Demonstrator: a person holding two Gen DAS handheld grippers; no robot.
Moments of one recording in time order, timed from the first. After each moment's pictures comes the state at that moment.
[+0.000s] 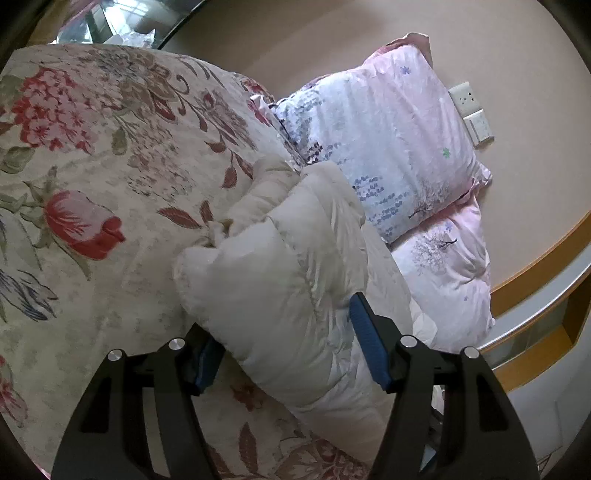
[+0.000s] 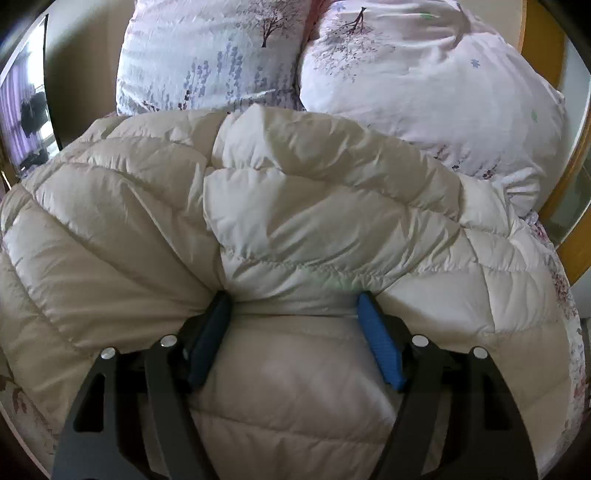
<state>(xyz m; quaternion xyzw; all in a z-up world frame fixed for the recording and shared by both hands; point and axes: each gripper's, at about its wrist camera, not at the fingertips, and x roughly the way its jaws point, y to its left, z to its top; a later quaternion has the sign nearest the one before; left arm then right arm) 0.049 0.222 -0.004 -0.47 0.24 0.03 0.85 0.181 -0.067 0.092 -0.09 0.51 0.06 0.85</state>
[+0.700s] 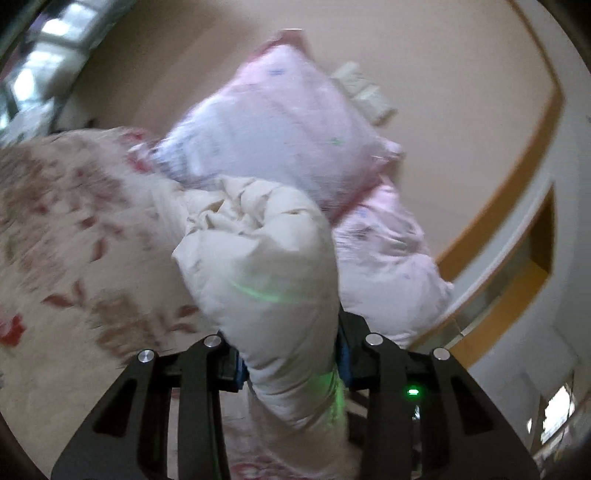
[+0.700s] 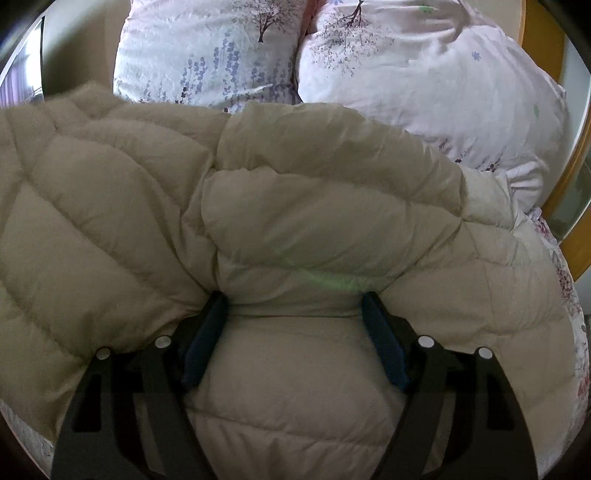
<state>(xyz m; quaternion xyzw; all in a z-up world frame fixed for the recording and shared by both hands) 0.069 0.171 0.083 -0.36 0.16 -0.10 0.91 0.186 -0.072 0.087 -0.08 0.51 0.07 0.85</state>
